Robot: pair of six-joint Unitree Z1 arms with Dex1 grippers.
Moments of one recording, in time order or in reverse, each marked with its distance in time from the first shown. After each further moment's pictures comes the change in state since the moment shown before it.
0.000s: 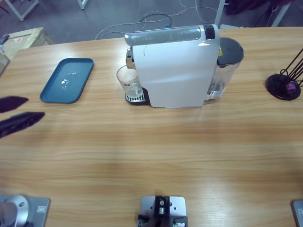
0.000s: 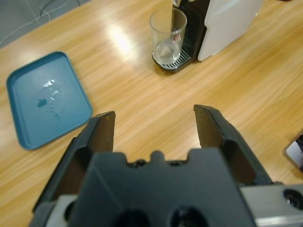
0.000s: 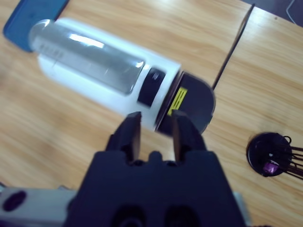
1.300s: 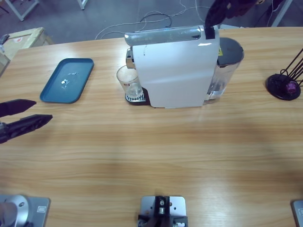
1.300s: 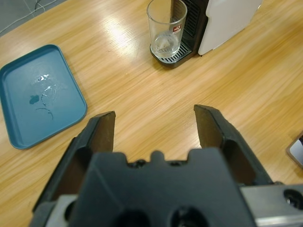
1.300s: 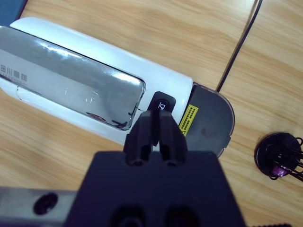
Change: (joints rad) arm 0 0.000 0.031 0.028 -0.037 -0.006 -0.003; arm 1 0.024 0.226 -0.222 0.142 -0.022 0.043
